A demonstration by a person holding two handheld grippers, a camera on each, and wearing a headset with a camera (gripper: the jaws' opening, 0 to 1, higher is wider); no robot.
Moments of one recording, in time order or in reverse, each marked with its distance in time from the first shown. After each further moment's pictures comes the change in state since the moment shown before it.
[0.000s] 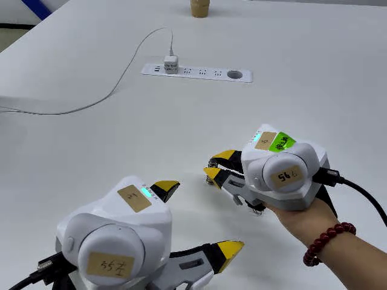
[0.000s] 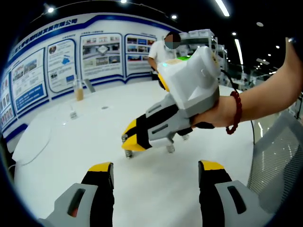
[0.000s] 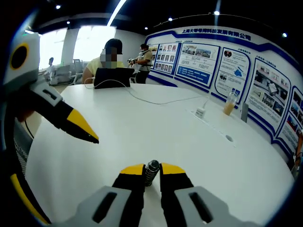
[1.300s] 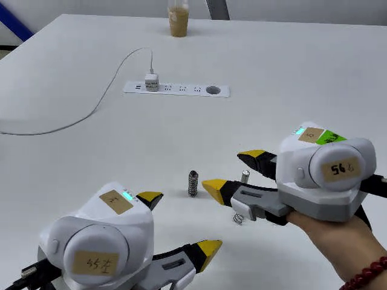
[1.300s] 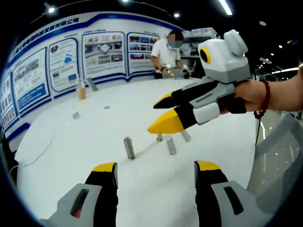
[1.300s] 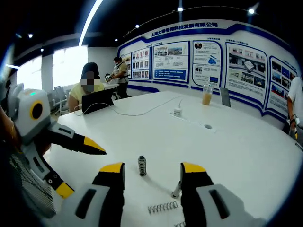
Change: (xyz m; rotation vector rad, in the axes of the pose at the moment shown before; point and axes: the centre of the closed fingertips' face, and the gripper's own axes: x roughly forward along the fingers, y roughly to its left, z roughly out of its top) left arm 0.001 0.001 0.007 0.001 0.021 0.023; right arm -0.084 -0.023 0.013 0.262 -0.058 -0.117
